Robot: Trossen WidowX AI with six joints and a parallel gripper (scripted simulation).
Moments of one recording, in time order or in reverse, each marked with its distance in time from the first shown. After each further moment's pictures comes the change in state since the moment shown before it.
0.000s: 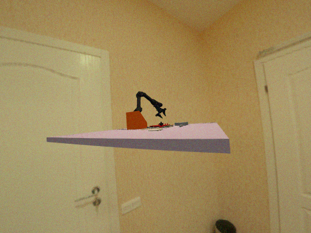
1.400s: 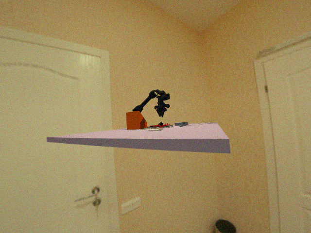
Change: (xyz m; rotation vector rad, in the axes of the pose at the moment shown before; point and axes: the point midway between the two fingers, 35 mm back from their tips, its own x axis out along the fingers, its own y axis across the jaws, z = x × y) arm -0.013 -0.247 -0.413 1.296 0.607 0.074
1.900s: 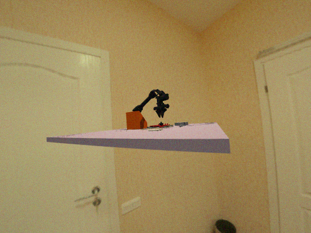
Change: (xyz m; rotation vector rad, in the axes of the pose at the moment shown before) arm 0.010 -0.016 0.003 0.052 -0.025 0.059
